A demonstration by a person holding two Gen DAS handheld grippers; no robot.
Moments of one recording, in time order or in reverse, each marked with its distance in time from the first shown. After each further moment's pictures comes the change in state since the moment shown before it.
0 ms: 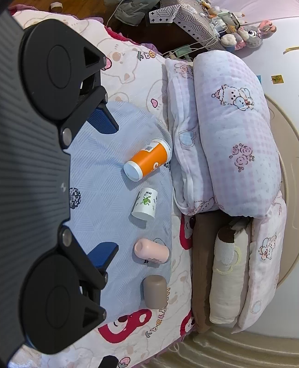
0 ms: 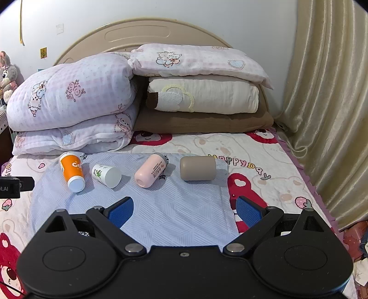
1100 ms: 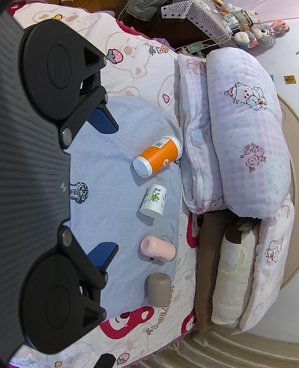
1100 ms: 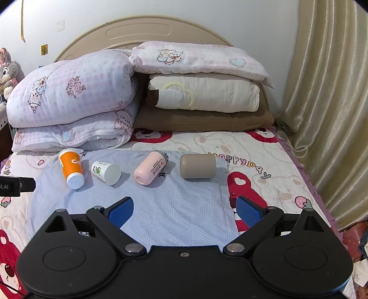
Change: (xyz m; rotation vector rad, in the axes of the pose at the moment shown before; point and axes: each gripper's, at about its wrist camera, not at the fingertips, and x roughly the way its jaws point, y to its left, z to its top) left arm 0.010 0.007 -0.007 -0.037 0.043 -0.029; right arm 0.001 0.002 -0.001 -0.013 0.010 -0.002
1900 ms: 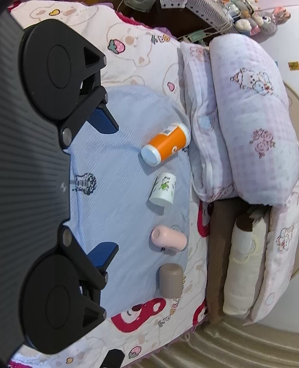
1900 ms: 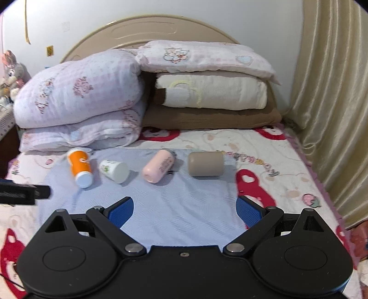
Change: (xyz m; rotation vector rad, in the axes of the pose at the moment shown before) left arm 0.010 -0.014 -0.006 0.044 0.050 -0.053; right arm -0.003 -0.001 0.001 0.015 0.012 0.064
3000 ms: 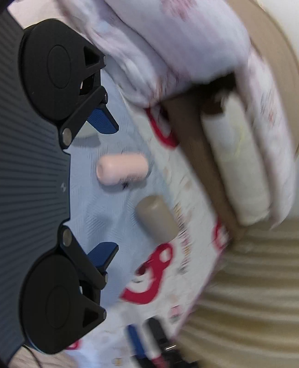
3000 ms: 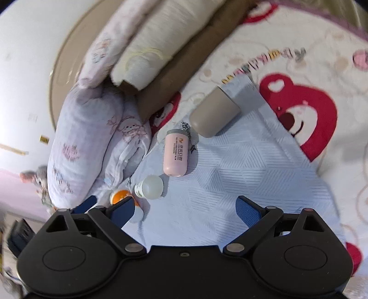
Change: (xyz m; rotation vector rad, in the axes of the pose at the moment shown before) left arm 0.147 -0.110 0.085 0.573 -0.057 -0.348; right arm 0.161 -0.141 -0.013 0.774 0.276 0.434
